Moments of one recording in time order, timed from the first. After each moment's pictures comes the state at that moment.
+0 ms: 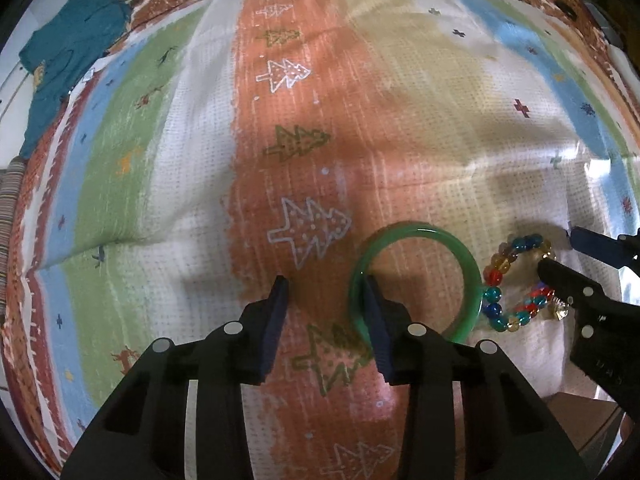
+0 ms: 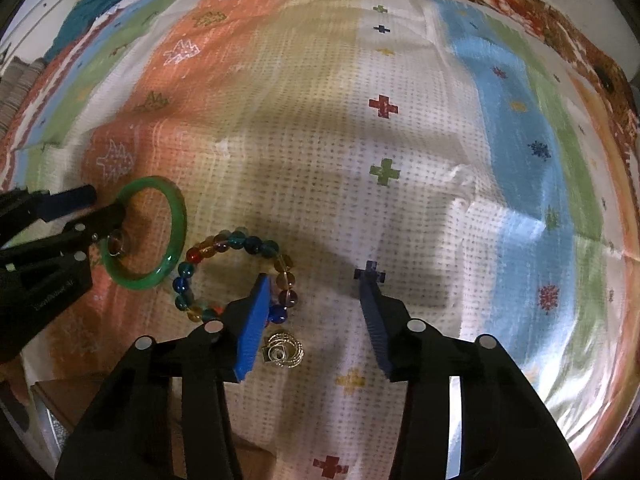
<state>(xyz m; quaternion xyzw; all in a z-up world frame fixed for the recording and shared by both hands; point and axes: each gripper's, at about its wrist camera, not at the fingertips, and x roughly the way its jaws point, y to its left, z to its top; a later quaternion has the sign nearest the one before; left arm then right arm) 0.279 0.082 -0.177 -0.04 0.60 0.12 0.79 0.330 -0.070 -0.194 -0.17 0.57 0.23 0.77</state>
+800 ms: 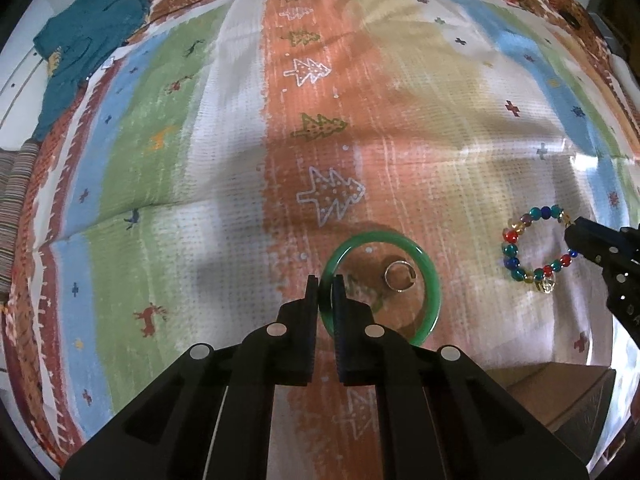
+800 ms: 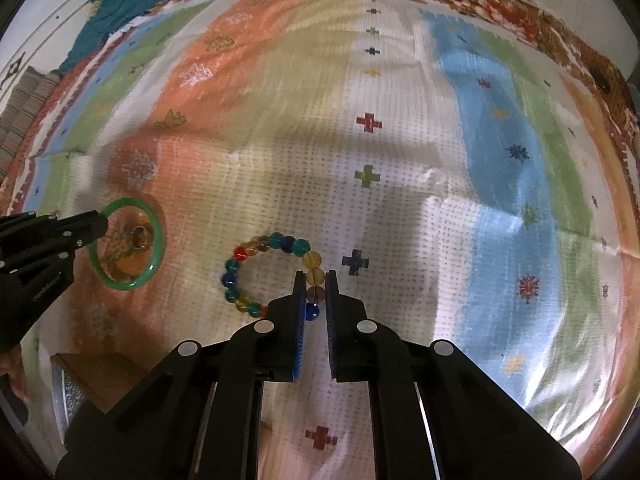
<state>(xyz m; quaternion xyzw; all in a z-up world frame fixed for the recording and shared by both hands) 0.248 0.084 -0.153 -0.05 0.59 0.13 0.79 0.318 -0.089 -0.161 -0.15 0.55 0.25 0.78</state>
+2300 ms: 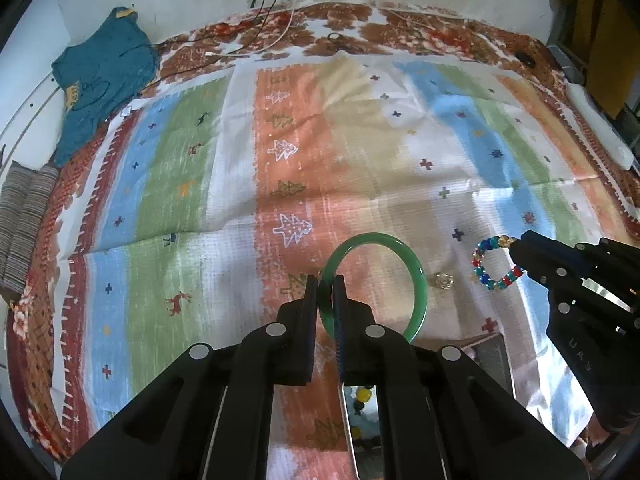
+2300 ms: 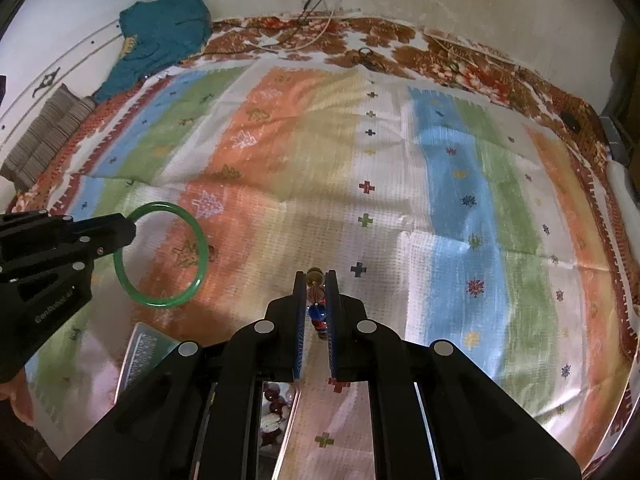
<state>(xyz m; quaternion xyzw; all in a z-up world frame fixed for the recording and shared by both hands) 0.200 0.039 -0.056 -0.06 0.51 0.11 0.85 0.254 -0.108 -0.076 -0.14 0.45 0.27 0.84</state>
